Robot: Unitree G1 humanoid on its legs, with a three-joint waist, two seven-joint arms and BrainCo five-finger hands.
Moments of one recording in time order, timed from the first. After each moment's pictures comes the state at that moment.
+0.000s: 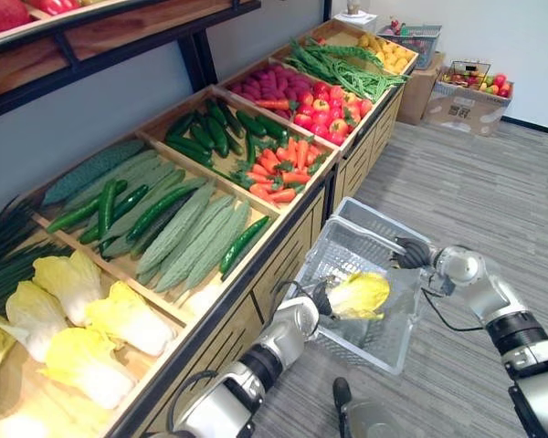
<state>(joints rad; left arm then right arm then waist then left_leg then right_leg) -0.51 0.00 -0.57 0.73 0.57 0.27 0.00 -0.53 -0.57 0.24 0.49 -0.41 -0.06 0.54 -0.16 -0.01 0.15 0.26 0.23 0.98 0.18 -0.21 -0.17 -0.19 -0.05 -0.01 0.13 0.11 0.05</state>
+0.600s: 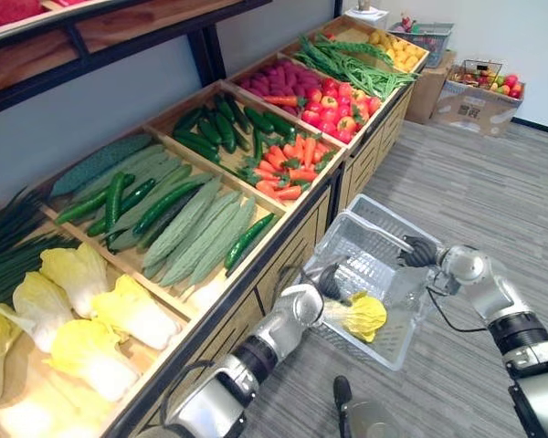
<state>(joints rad) -0.53 0.08 -0.65 0.48 0.46 0.12 0.04 -0.50 -0.57 0.18 0.52 -0.41 0.02 0.52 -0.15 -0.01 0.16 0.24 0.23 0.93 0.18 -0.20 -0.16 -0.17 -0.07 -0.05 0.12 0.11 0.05</state>
